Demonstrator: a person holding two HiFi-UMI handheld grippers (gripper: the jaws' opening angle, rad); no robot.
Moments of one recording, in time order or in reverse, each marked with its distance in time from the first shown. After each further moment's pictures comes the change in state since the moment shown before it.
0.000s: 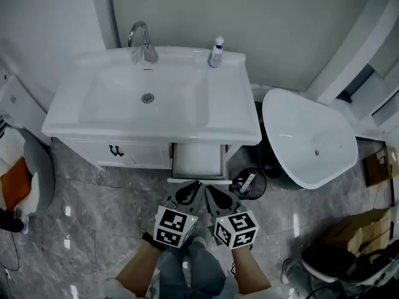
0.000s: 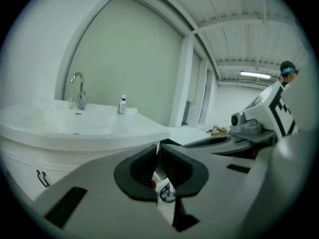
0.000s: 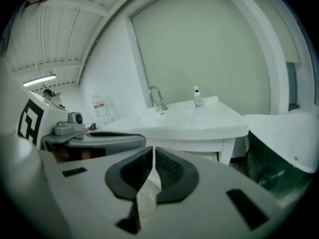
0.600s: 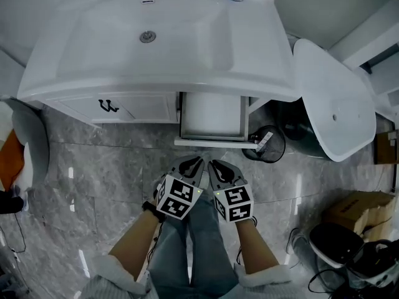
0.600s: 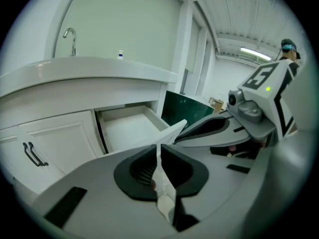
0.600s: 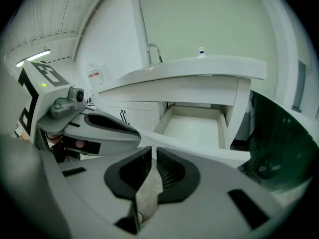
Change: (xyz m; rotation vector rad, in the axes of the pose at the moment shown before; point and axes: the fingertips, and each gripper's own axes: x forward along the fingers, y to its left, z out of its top) left arm 0.046 0.054 -0.183 0.063 0.320 -0.059; right arm 0.089 -0.027 -0.164 -0.094 0.262 -0.053
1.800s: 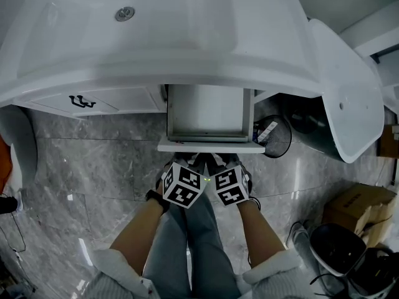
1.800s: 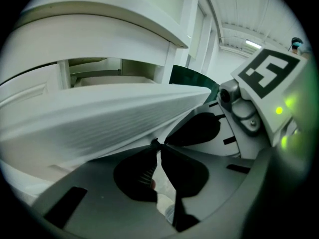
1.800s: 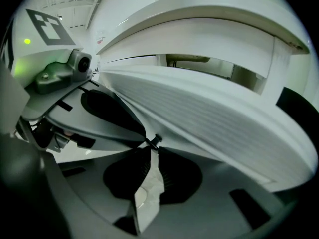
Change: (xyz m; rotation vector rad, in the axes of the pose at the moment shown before) left arm 0.116 0.021 -0.064 -0.001 0.119 -0.024; right arm 0.105 -0.056 -0.073 -0.269 0.210 0.014
